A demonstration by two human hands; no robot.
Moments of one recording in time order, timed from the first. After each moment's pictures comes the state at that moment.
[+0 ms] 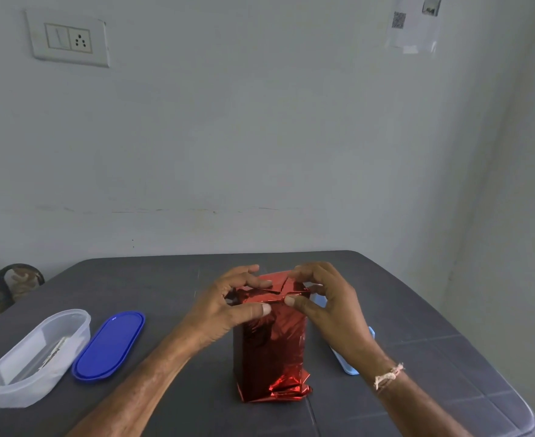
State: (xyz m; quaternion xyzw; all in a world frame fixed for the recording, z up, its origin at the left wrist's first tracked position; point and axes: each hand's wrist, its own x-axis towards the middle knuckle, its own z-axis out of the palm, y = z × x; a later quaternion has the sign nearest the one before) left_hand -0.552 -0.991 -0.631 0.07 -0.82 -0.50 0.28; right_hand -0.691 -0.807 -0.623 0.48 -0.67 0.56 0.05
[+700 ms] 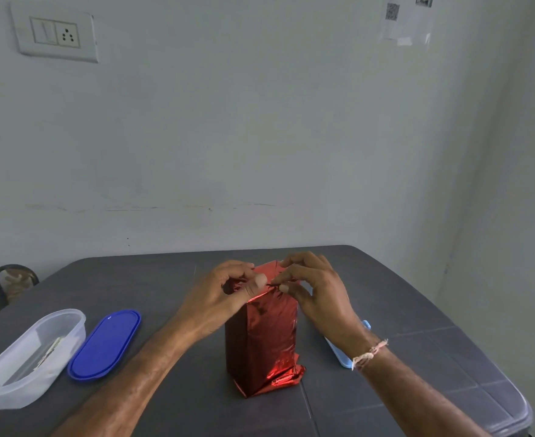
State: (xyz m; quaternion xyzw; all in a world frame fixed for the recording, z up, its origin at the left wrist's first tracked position) left_hand -0.555 -0.990 -0.622 0.10 -0.86 -0.39 0.30; right_hand -0.709 -0.824 -0.626 0.54 -0.71 0.42 0.17
